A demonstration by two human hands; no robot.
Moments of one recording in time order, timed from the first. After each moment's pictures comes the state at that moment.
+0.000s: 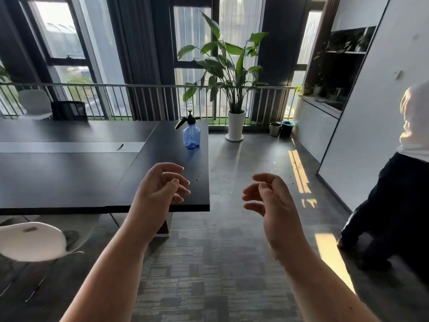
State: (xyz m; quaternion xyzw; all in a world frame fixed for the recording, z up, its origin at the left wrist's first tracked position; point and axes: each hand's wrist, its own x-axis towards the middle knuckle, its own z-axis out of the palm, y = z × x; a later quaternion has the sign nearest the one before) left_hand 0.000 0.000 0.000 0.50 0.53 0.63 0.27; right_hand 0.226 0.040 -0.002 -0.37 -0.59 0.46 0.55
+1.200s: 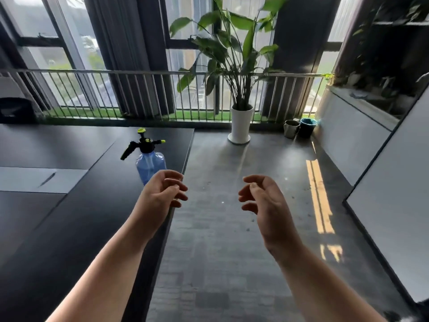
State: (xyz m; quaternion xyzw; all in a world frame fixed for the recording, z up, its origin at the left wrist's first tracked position) left_hand -0.002 0.723 -0.043 0.43 0.61 0.59 0.31; right_hand 0.216 0.781 -0.037 -0.37 -0.59 0.54 0.48
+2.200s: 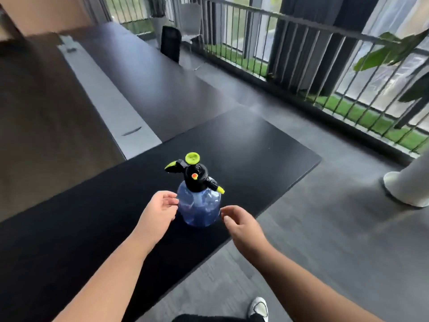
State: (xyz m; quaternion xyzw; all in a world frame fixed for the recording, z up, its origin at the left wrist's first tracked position) left_hand -0.280 1.072 -0.193 -0.02 0.81 0.56 0.14; right_hand -0.195 1.271 -0.217 -0.19 -0.81 0.56 -0.02
